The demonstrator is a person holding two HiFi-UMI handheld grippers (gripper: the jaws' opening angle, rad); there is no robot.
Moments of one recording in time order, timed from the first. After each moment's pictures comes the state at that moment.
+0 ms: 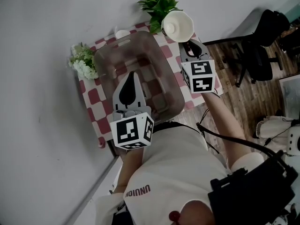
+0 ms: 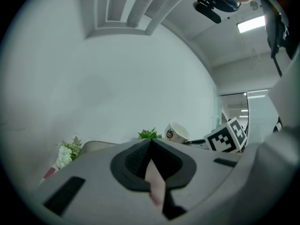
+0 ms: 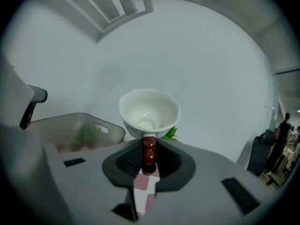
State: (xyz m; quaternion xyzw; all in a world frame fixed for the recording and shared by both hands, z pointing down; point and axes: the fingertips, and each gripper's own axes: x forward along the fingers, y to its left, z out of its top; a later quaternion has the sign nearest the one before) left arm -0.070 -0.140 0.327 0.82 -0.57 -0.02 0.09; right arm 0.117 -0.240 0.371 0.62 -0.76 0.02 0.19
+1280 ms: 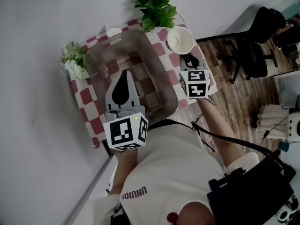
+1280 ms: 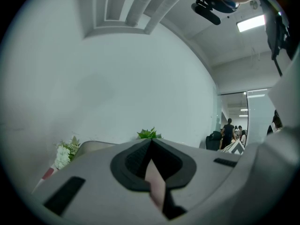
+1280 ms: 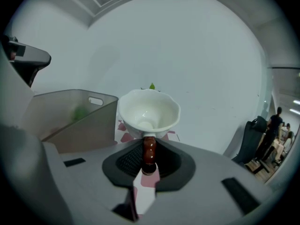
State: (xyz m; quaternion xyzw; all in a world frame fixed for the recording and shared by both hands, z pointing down) left arm -0.062 -0.145 0.328 0.82 -0.57 -0.02 0.09; right arm 0.160 -0.212 0.456 0.64 -0.72 0.09 0.24
